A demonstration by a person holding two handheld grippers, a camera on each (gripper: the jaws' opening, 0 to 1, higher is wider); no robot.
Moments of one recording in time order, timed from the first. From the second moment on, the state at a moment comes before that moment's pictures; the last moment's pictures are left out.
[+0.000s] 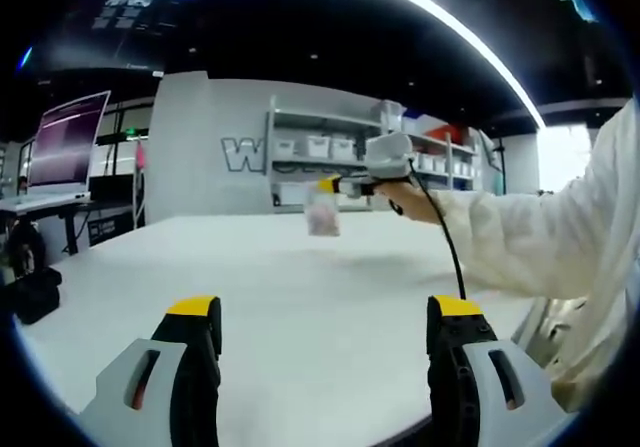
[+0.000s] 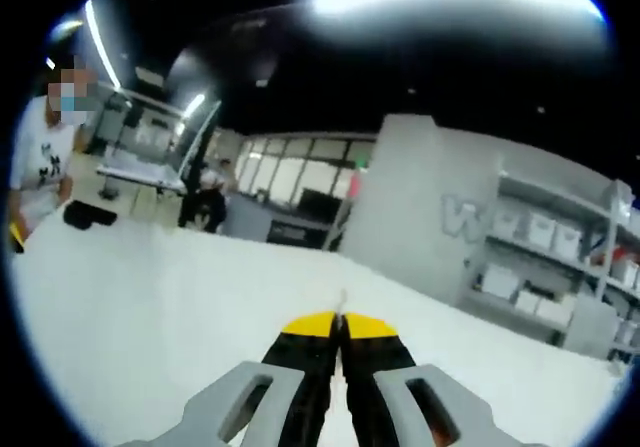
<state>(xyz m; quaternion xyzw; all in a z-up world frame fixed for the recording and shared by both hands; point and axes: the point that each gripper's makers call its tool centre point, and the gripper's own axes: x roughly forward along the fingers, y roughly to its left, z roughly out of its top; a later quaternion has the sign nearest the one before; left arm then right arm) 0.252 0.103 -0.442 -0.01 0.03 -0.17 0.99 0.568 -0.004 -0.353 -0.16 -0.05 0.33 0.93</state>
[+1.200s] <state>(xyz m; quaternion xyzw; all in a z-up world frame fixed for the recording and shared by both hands) 0.252 0.099 -0.441 0.00 0.03 -0.17 0.98 0.541 -0.017 -0.358 -0.27 -0.09 0.31 0.91</state>
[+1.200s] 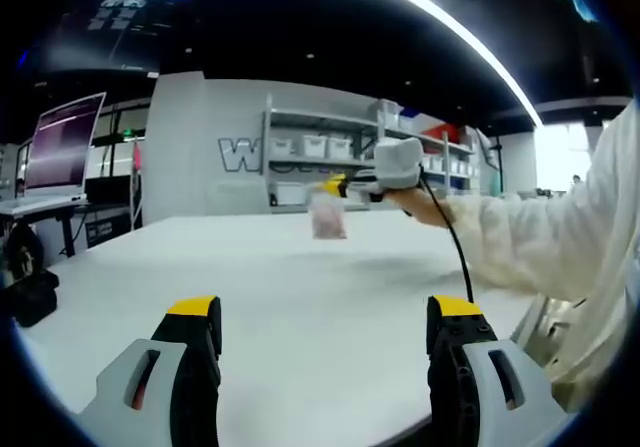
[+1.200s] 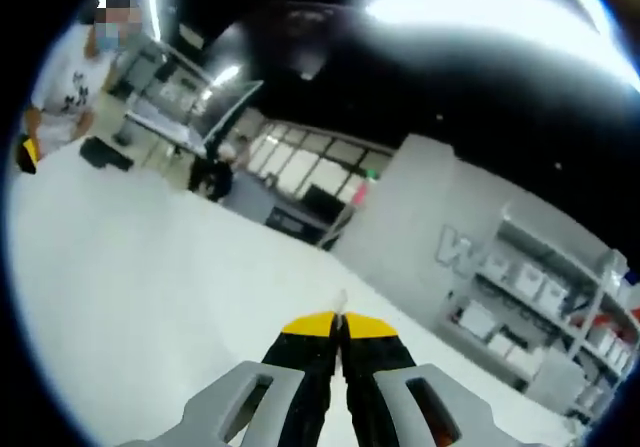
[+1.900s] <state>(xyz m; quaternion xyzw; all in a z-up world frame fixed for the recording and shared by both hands) 0.254 0.095 -0.442 0.00 0.03 -0.18 0.98 0.536 -0.040 -0.351 -0.14 -0.06 0.32 0.93</state>
